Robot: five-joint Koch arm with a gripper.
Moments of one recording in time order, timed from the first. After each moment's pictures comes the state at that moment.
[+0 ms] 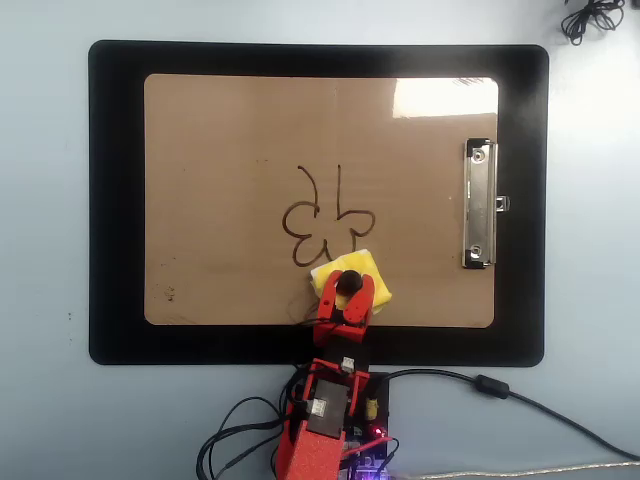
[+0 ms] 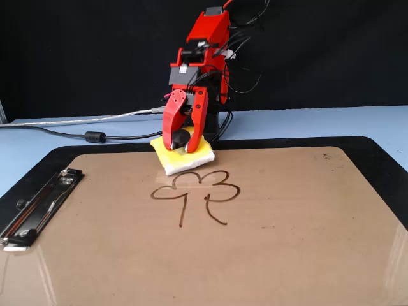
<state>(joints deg) 14.6 130.8 150.6 25.0 -78.0</state>
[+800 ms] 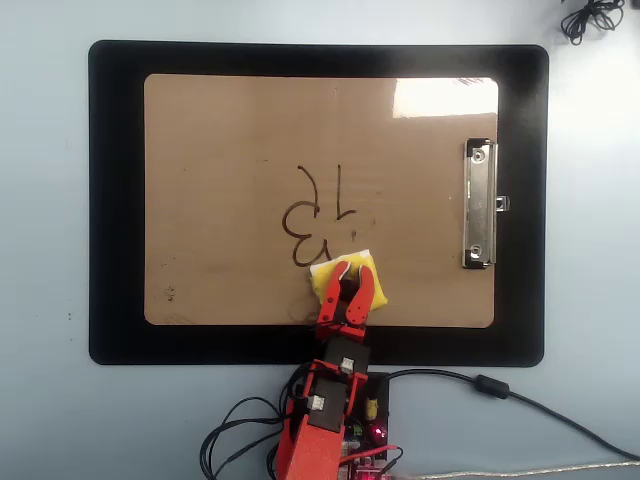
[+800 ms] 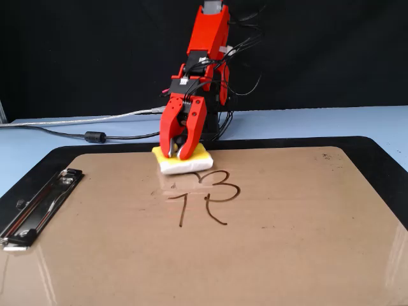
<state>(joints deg) 14.9 126.8 159.2 4.8 -81.7</state>
